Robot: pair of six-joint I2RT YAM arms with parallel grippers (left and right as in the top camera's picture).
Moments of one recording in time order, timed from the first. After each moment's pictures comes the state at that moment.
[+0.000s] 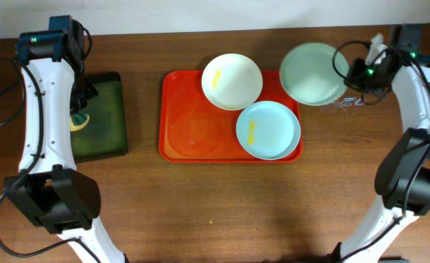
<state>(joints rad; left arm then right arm) 0.09 2.01 2.11 -1.59 -0.39 -0.61 -0.32 2.09 1.75 -0.81 -0.32 0.11</state>
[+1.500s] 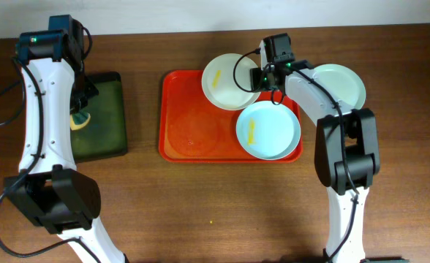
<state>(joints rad) 0.09 2.01 2.11 -1.58 -0.37 -0.61 0.21 2.29 1.77 -0.50 -0.04 0.11</state>
